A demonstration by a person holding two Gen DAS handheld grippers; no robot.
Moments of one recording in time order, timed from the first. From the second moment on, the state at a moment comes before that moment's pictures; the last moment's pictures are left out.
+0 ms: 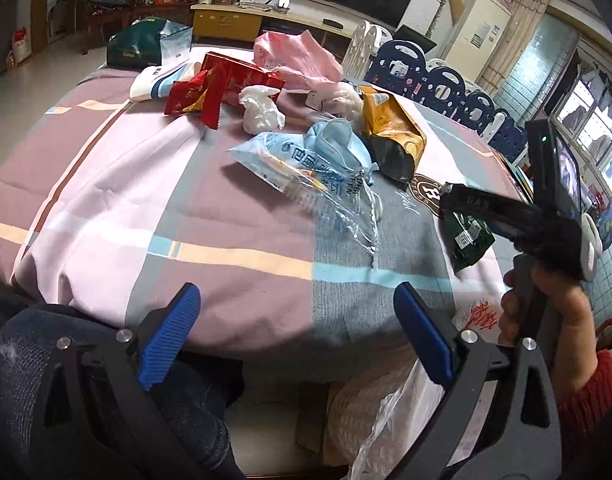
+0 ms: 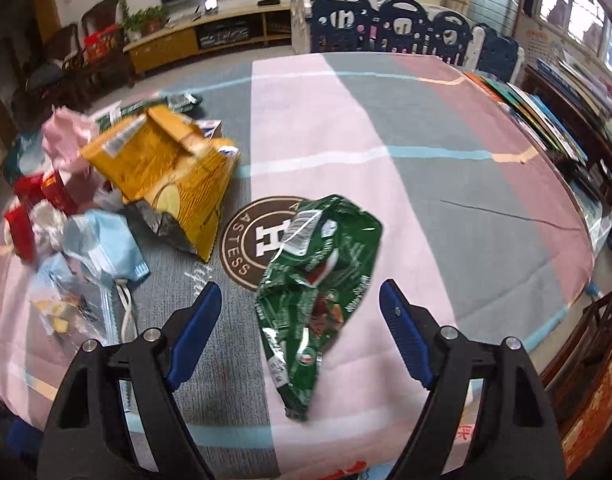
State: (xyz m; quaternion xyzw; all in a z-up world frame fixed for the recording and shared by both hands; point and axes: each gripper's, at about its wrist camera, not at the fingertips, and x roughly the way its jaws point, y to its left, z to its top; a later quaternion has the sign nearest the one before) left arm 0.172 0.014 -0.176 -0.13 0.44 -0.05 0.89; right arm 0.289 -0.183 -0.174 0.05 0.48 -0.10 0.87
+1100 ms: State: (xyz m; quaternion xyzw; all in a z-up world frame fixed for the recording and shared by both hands) left arm 0.226 0.012 -0.156 -0.10 0.38 -0.10 0.91; right arm 0.116 -0.190 -0.111 0.10 0.38 -0.04 0.92
